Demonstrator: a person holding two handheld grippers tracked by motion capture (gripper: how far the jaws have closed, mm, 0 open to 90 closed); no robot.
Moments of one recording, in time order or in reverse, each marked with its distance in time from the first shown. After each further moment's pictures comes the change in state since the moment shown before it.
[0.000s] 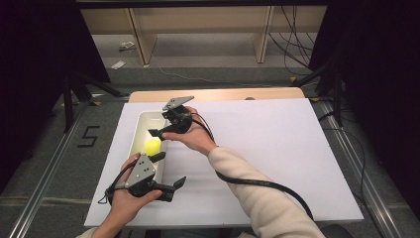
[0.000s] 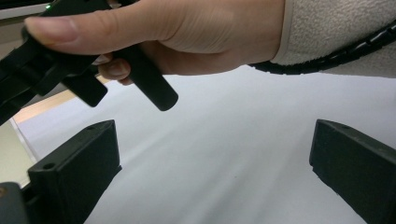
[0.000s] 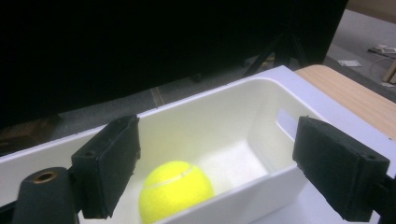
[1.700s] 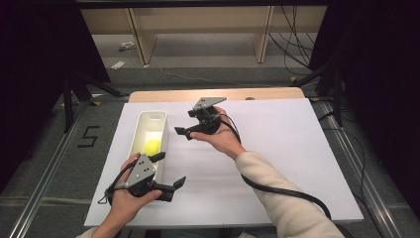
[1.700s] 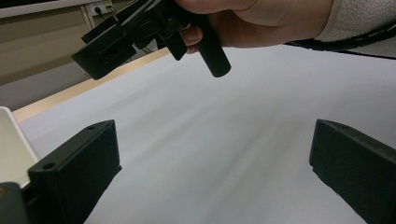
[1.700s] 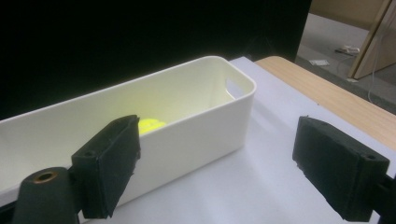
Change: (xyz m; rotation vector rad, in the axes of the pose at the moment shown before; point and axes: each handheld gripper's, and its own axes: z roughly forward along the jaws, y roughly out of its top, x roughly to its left) left arm 0.000 -0.001 0.000 0.005 0.002 -0.001; right arm -0.021 -0.029 -0.071 -0.034 -0.070 0.026
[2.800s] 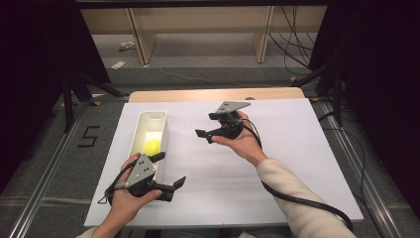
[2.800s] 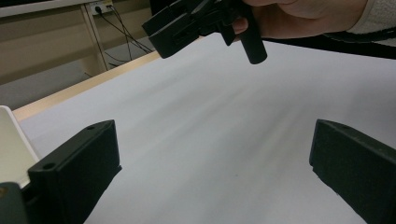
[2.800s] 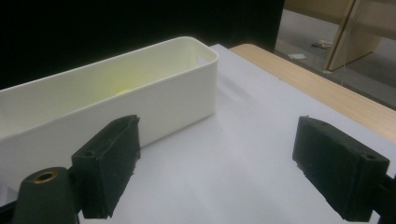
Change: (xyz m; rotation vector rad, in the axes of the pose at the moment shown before) left arm 0.000 0.000 0.000 0.001 0.000 0.000; right arm -0.014 -0.028 -0.054 -0.004 -0.069 0.023
